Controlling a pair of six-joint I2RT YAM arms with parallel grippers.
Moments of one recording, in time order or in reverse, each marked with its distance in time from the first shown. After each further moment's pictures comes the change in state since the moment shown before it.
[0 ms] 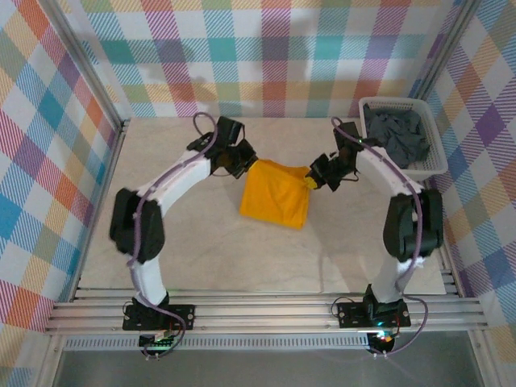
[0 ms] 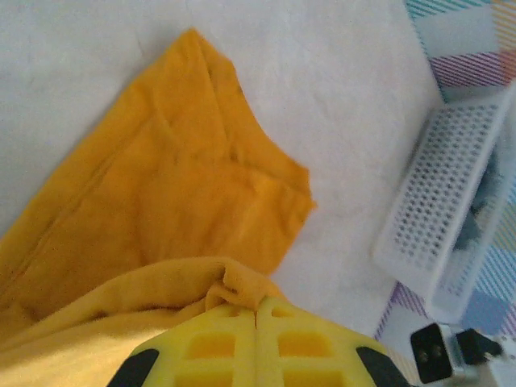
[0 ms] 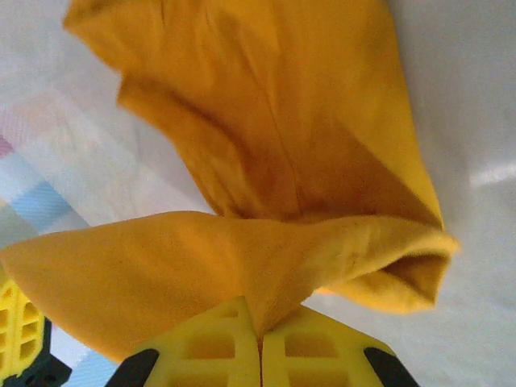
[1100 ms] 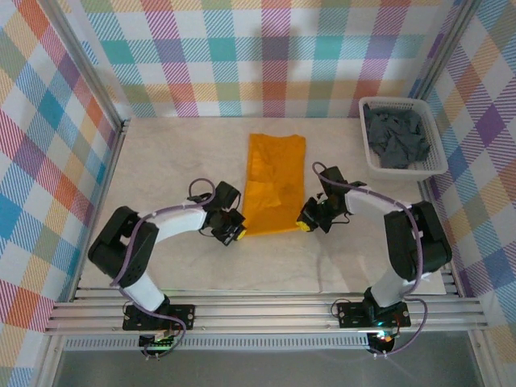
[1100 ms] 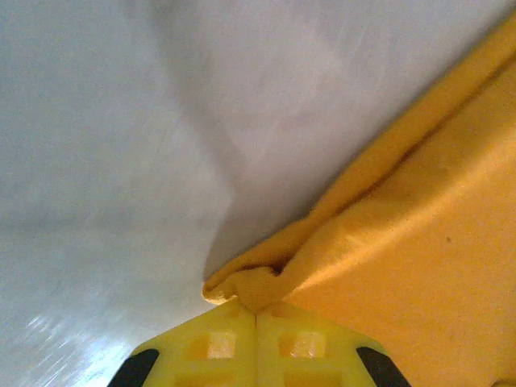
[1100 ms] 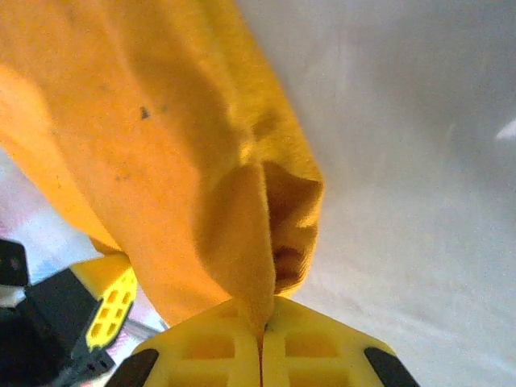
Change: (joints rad) left arm -0.135 -0.302 -0.789 0.136 0.061 -0.225; right arm 0.167 -0.210 -0.570 0.291 0.002 -0.024
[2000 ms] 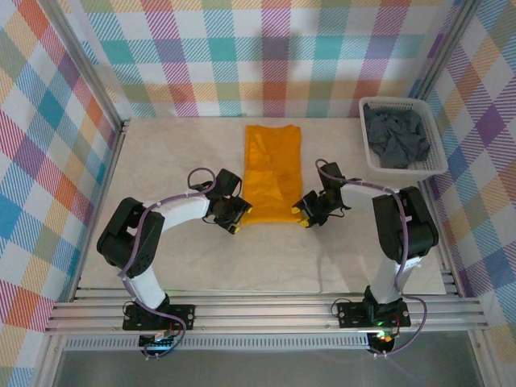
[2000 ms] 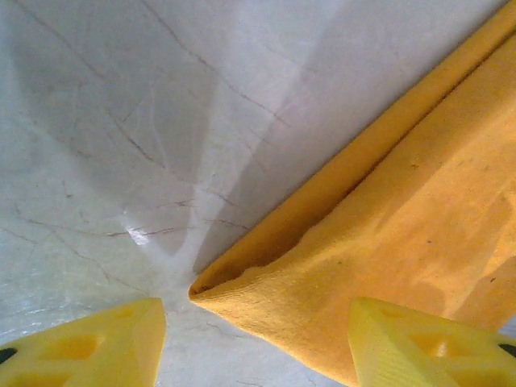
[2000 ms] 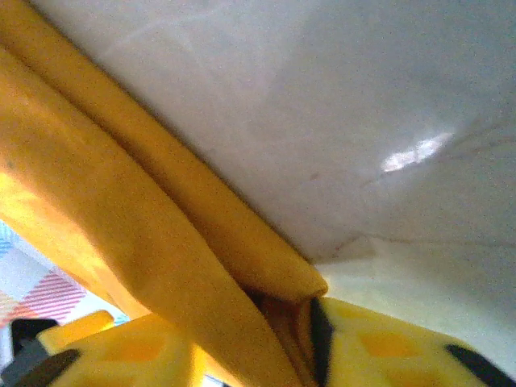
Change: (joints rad) left arm 0.051 0.113 0.153 0.002 -0.050 -0.092; right arm -0.046 0.179 0.068 0.177 -0.003 0.243
